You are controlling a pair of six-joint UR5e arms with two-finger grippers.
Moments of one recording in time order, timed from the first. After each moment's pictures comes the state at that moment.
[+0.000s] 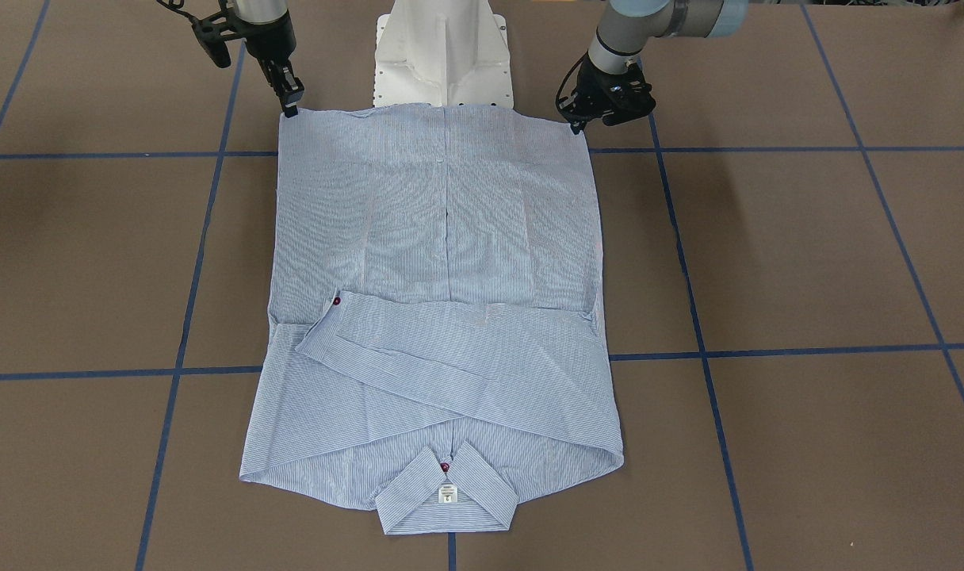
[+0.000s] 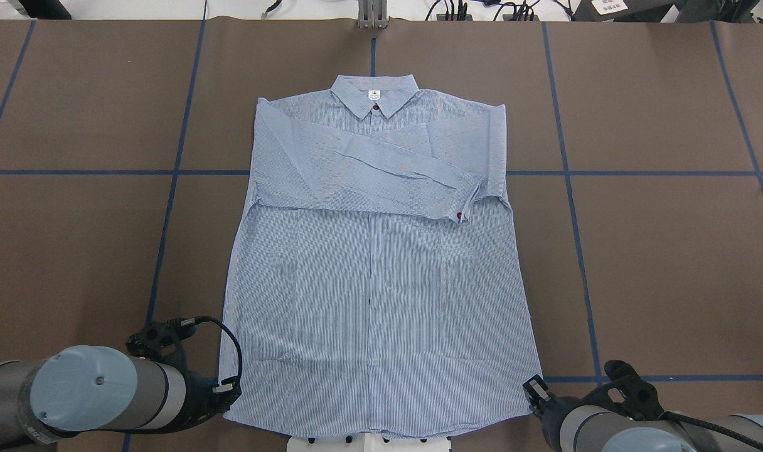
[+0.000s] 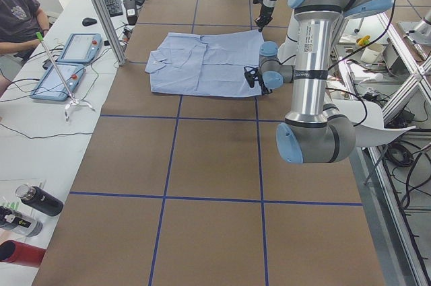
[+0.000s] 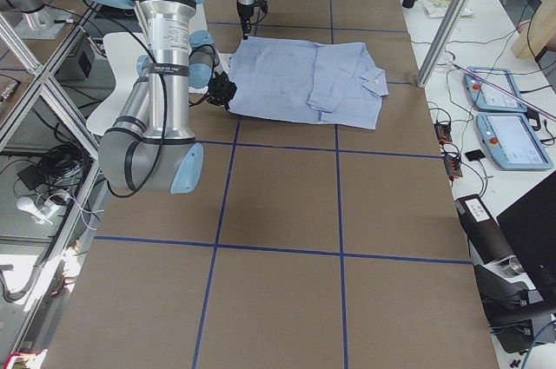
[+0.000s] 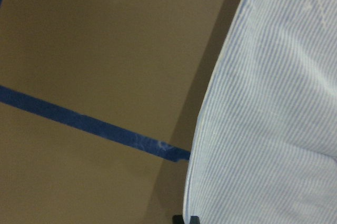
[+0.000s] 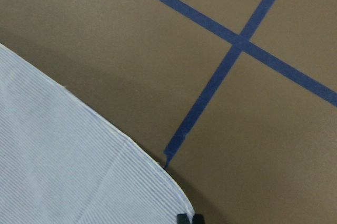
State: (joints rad) left arm -0.17 -1.64 -2.13 -1.89 -1.77 -1.83; right arm -0.02 -1.61 2.29 -1.49 1.39 2.59
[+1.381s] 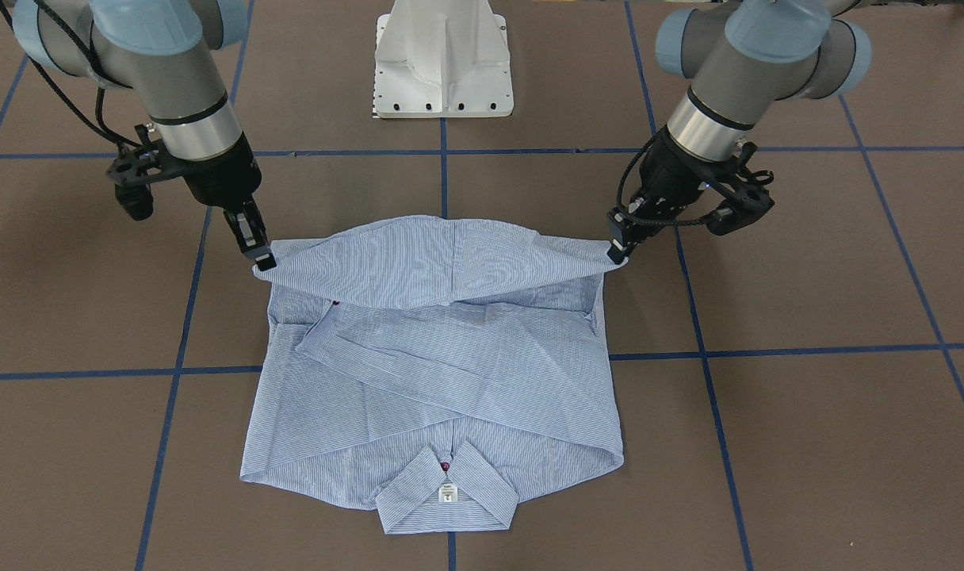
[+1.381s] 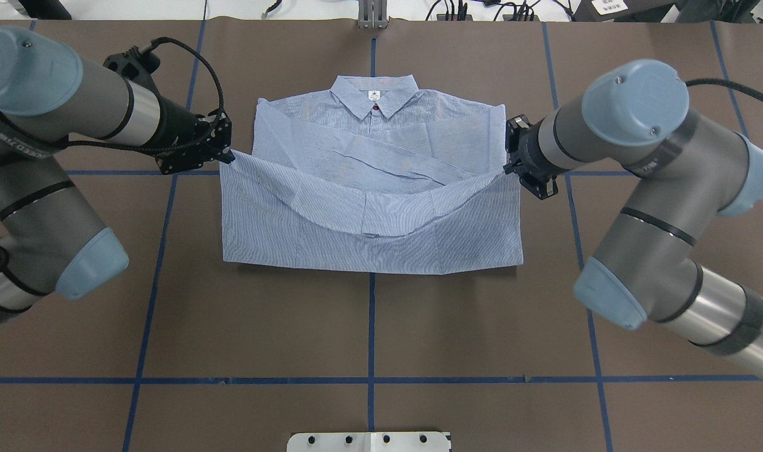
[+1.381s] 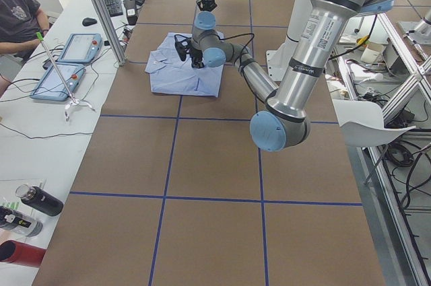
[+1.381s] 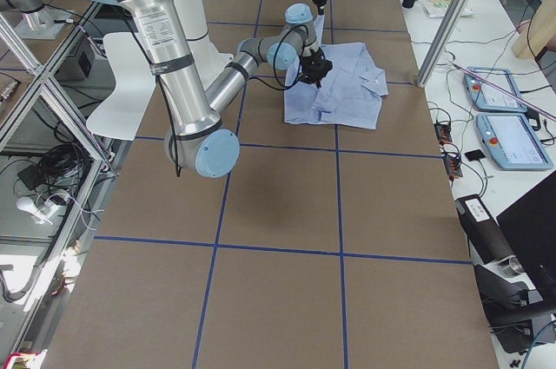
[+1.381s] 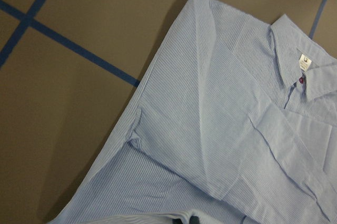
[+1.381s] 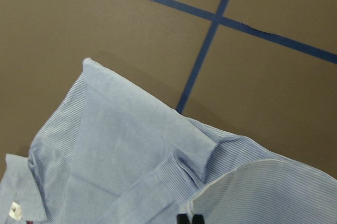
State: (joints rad) left arm -0.82 -2.01 -1.81 -1.92 -2.02 -1.66; right arm 0.74 -1.12 1.87 -1.48 1.83 2.24
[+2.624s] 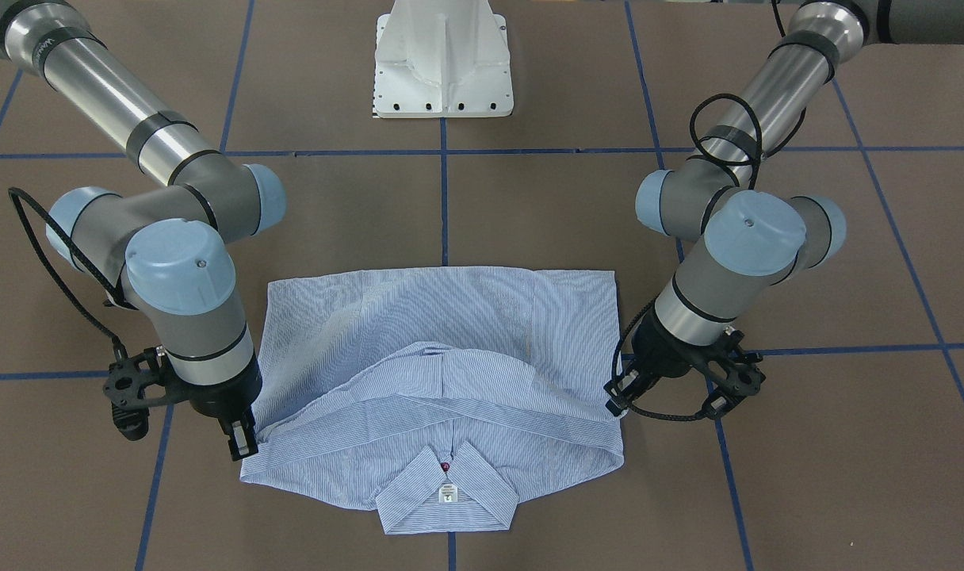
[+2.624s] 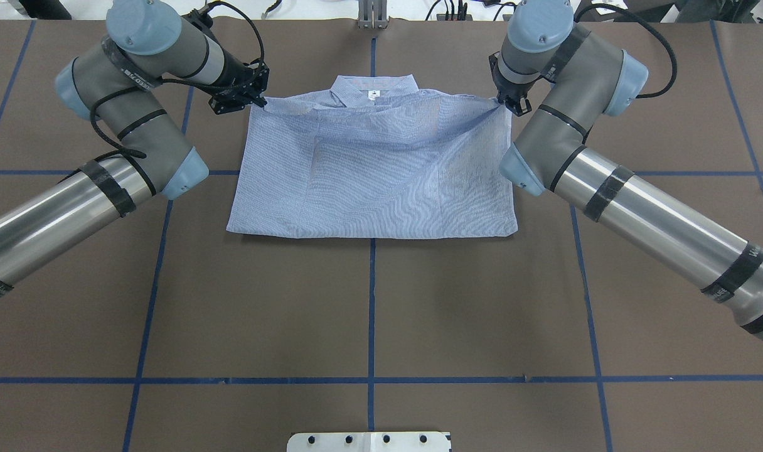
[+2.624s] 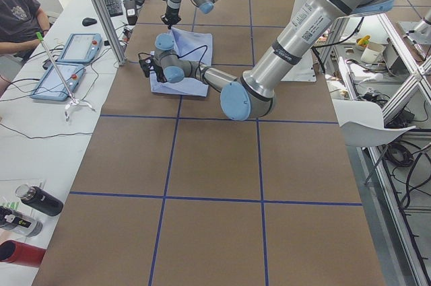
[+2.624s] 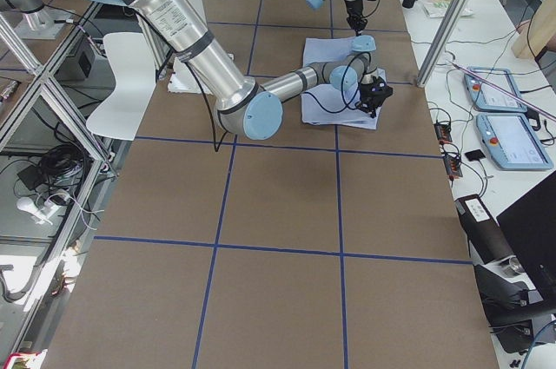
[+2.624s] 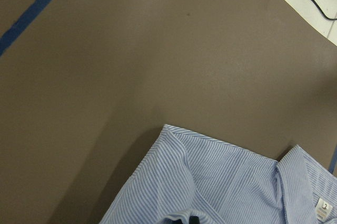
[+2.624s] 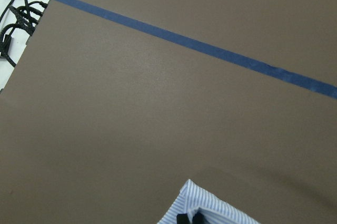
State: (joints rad) left arm -0.88 -2.34 -1.08 -2.31 -2.01 -1.67; right arm 0.86 -0.79 1.11 -1.22 1.79 2.09
